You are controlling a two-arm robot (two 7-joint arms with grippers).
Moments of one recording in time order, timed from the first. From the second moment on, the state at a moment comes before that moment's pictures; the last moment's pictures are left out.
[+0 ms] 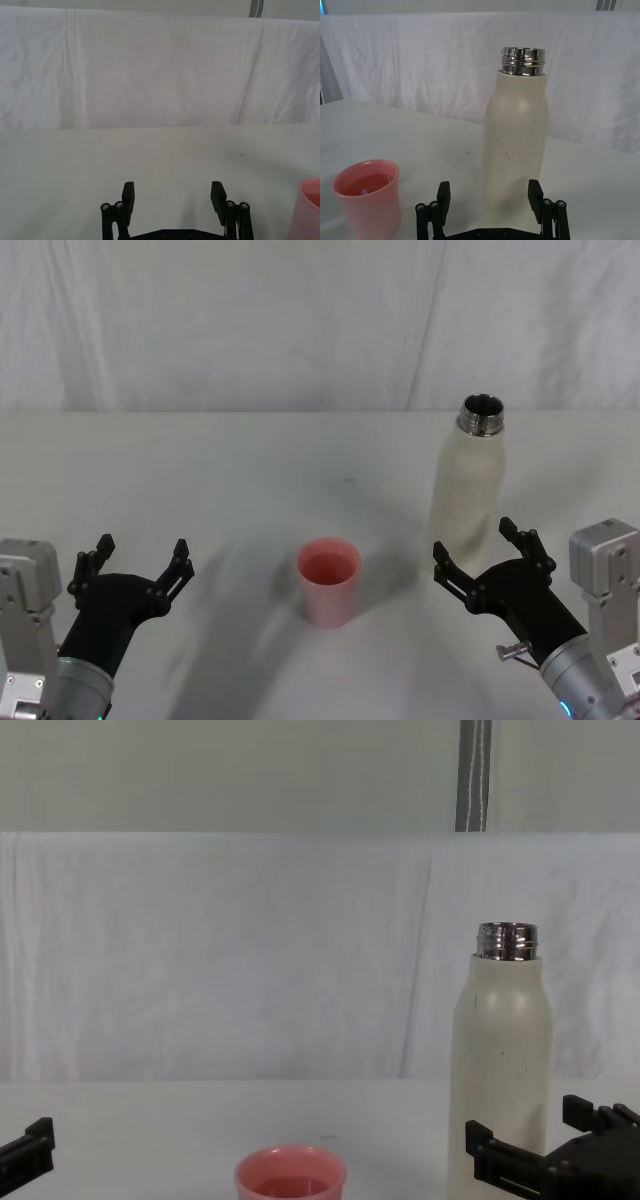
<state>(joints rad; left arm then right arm) 0.27 0.24 0.04 -1.85 -0.25 -0.02 -0.02 -0.10 0.15 -0.24 -1.72 0.08 -0.04 0.18</state>
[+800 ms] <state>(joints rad) 0.27 0.24 0.04 -1.85 -0.25 -0.02 -0.02 -0.11 0.16 -0.23 -1.74 0.09 -0.03 0.18</state>
